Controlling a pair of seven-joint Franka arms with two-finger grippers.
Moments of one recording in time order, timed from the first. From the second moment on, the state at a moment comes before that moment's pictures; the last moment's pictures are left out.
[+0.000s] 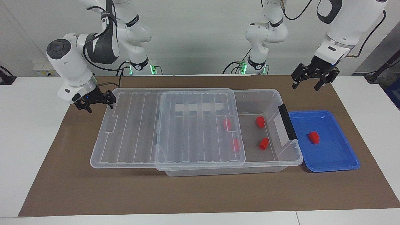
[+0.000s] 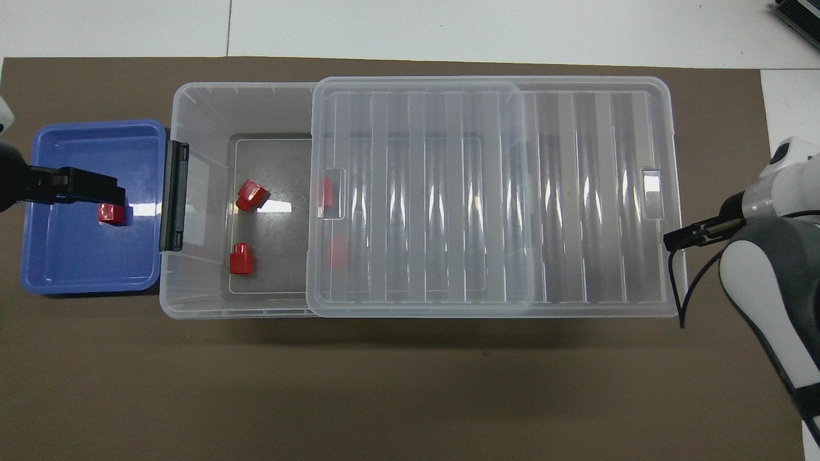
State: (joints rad) left arm -0.19 -0.04 0.12 -1.64 -0.09 1.68 0.03; right arm -0.14 0.00 0.06 -1.98 -0.05 1.92 -0.29
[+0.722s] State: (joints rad) left arm -0.19 -0.04 0.12 -1.64 -0.09 1.68 0.03; right arm -0.15 -0.02 0.06 -1.97 -0.05 1.92 -0.24
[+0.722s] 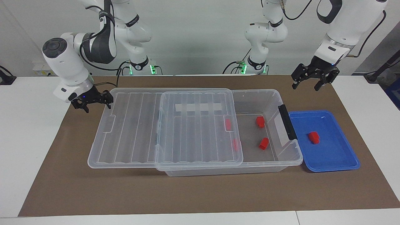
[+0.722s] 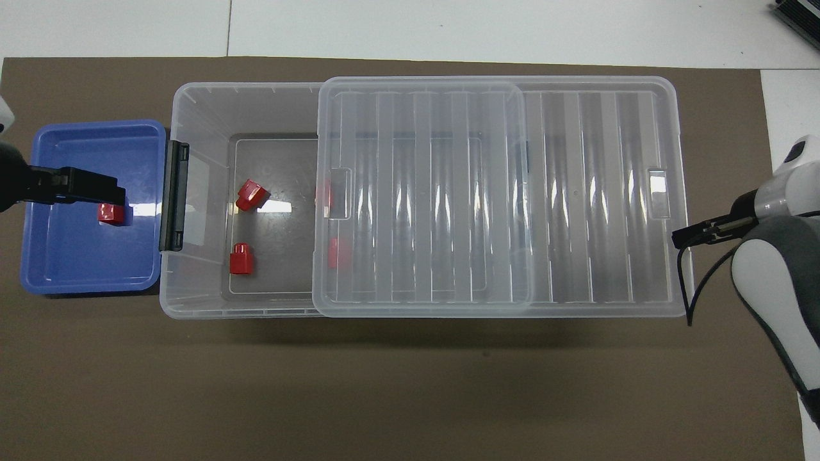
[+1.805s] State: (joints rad) left arm -0.02 0.00 0.13 -1.82 0.02 1.96 0.05; right arm 0.00 -0.01 0.08 -1.57 -0.05 1.62 0.19
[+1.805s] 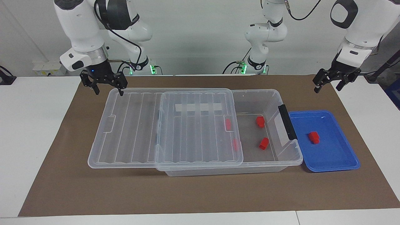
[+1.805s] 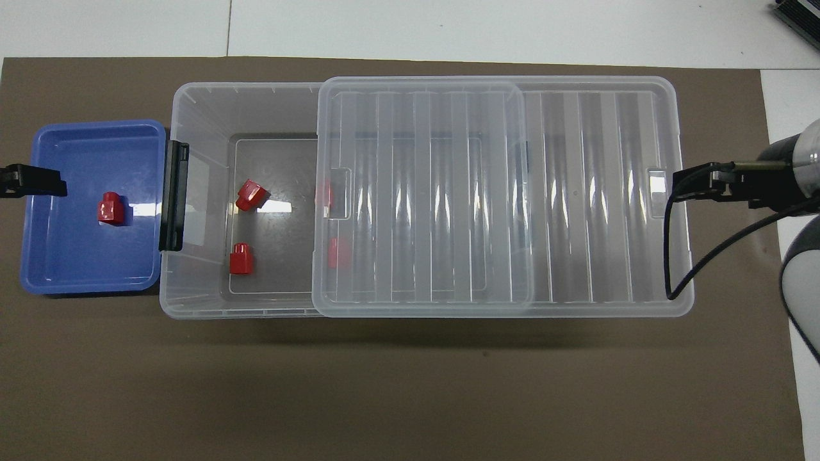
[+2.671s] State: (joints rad) left arm 0.04 0.31 0.12 -1.96 0.02 2.34 0.33; right arm -0.01 0.02 0.07 -1.53 -0.05 1.55 0.19
